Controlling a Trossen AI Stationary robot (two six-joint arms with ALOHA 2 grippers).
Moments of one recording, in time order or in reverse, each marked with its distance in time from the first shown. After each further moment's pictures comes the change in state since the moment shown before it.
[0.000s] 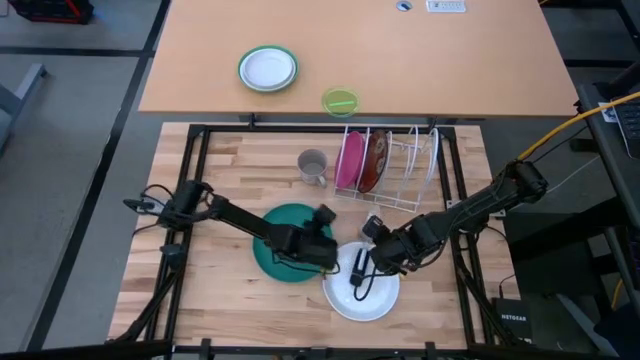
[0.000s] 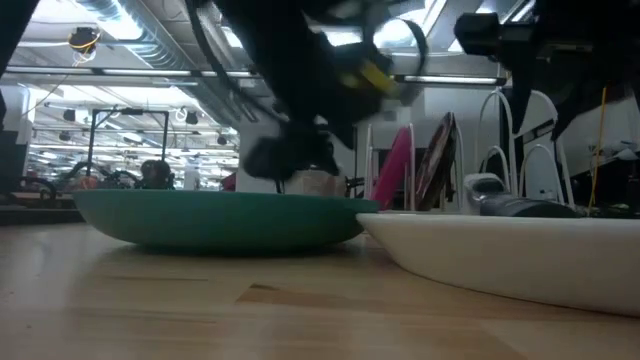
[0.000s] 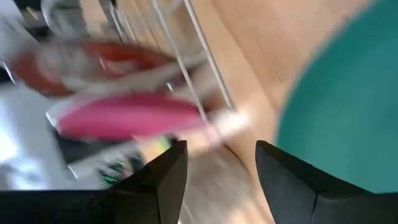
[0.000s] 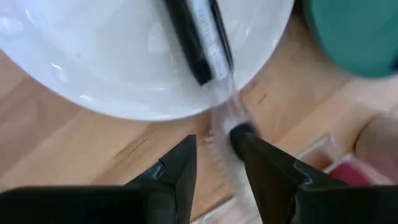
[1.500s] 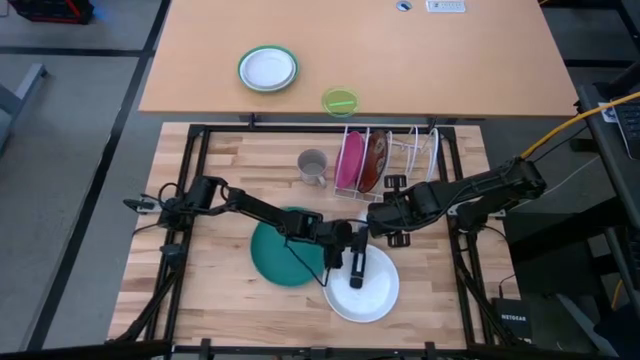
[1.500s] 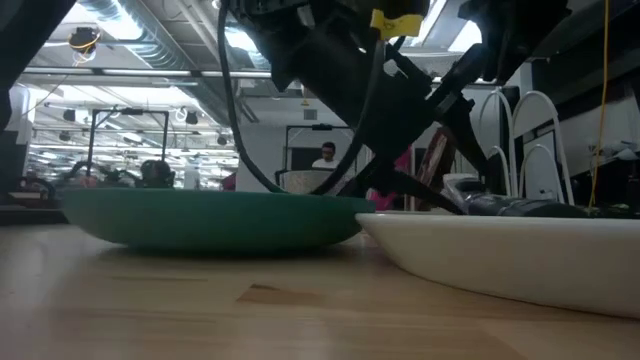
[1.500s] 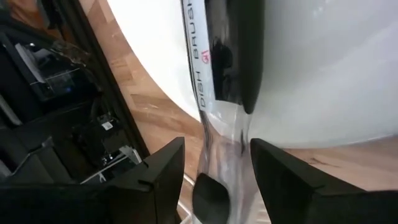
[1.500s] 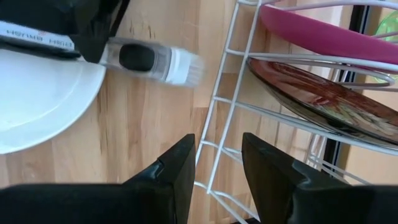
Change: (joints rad) left arm 0.148 0.122 0.003 0.610 0.811 1.150; right arm -0.178 0.000 0.314 -0.433 0.122 0.709
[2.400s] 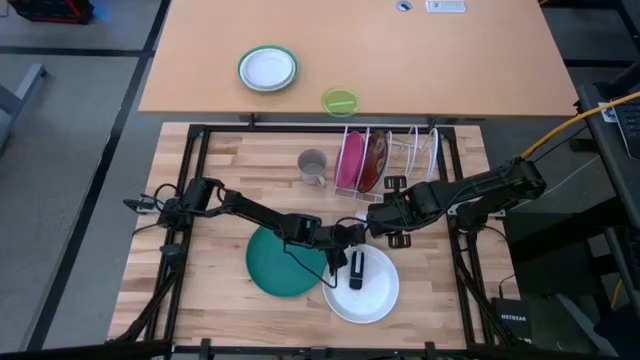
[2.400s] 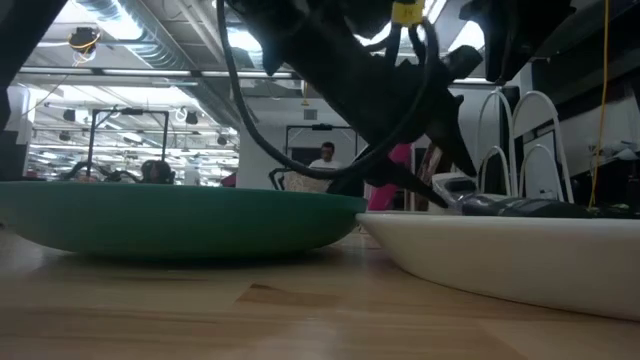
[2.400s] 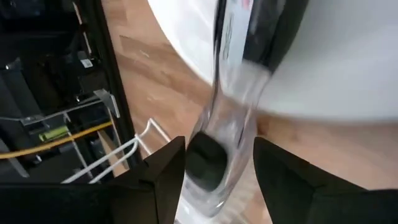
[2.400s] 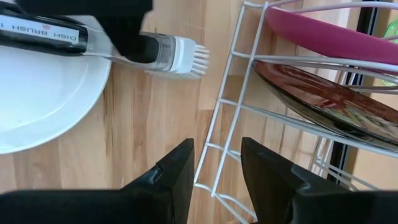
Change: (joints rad) left arm -0.033 -0.032 -0.003 -0.048 -0.184 -0.278; right arm 0.000 0.000 0.000 -0.004 -0.027 0.000
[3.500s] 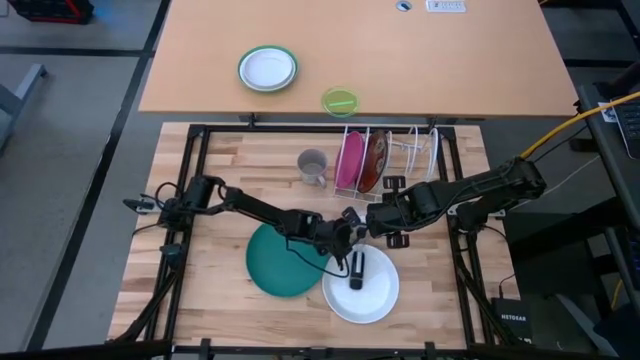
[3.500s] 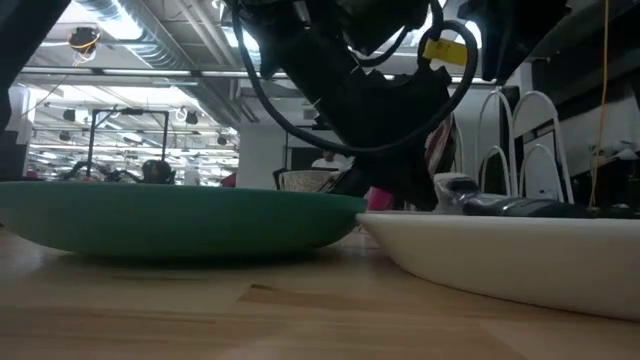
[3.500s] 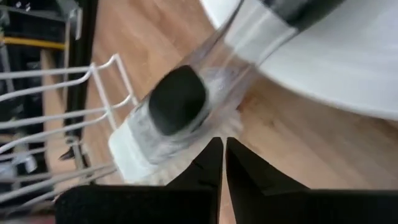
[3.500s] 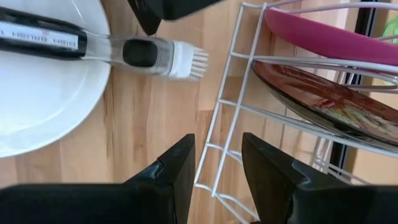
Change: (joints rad) left arm 0.019 0.002 -0.002 -0.098 -0.048 -0.498; right arm 0.000 0.001 0.000 0.018 0.010 0.002
